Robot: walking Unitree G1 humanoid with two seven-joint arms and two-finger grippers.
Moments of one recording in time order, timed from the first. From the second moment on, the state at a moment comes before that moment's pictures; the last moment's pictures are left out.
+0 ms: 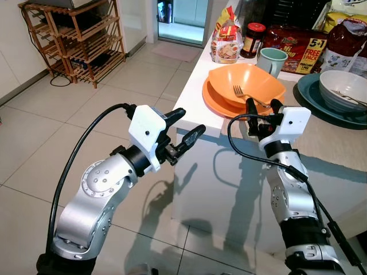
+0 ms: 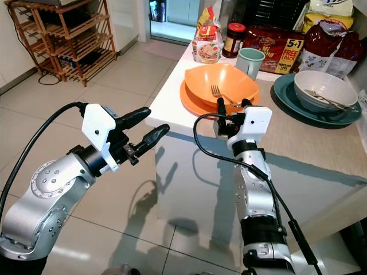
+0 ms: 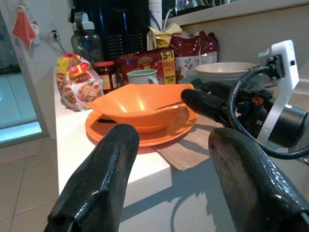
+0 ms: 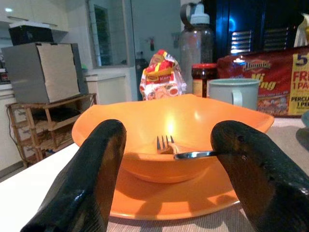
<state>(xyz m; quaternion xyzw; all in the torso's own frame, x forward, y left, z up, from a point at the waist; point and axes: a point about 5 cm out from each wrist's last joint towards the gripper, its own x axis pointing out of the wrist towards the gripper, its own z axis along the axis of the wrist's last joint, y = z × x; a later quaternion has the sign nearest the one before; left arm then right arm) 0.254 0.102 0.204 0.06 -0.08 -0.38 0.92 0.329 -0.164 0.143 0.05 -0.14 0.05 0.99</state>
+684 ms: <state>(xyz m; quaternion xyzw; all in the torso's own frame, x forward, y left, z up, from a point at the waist) 0.254 0.102 0.205 0.06 -0.08 -0.38 0.92 0.334 -0.167 0.143 0.07 -0.14 0.04 0.99</state>
